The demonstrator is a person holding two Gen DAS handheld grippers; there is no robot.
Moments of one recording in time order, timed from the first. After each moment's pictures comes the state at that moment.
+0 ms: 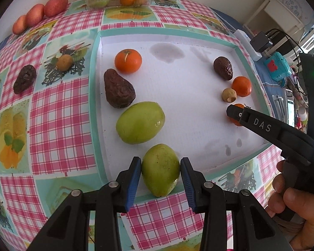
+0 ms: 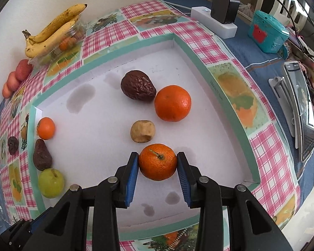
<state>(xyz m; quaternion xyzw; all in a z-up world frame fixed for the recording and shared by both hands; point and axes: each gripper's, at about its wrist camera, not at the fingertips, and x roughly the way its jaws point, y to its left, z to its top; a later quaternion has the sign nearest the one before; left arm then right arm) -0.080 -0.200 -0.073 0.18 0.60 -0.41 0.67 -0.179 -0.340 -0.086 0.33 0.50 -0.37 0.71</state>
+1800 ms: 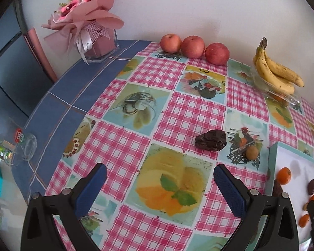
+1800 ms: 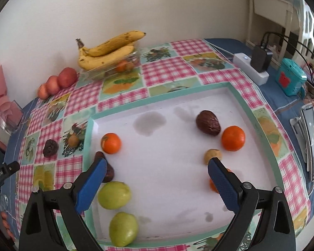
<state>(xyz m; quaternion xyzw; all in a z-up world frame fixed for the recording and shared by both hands) 0.088 -0.053 -0.015 0.08 0.50 -0.11 0.86 -0.123 -0.278 -0.034 0.26 0.41 -0.32 0.81</state>
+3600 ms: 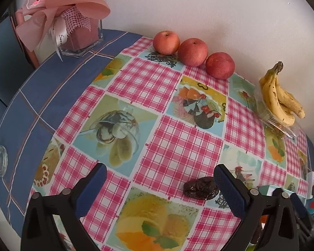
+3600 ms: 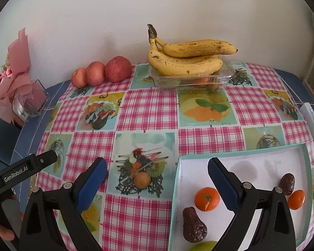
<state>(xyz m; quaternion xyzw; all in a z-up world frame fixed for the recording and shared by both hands) 0.179 -0.073 -0.030 0.01 0.54 -0.15 0.83 0.039 -0.250 -0.024 0.21 0.43 -0.21 0.85</state>
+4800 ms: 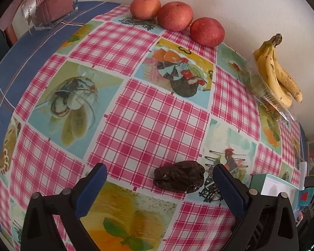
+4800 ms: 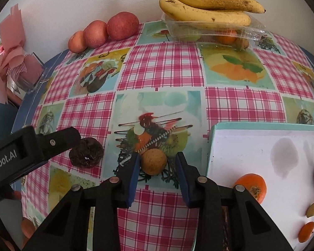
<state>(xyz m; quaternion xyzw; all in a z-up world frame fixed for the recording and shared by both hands) 0.172 -0.111 -0.082 0.00 0.60 -0.19 0.77 0.065 -0.237 -0.093 0.24 0.50 -0.16 0.81</state>
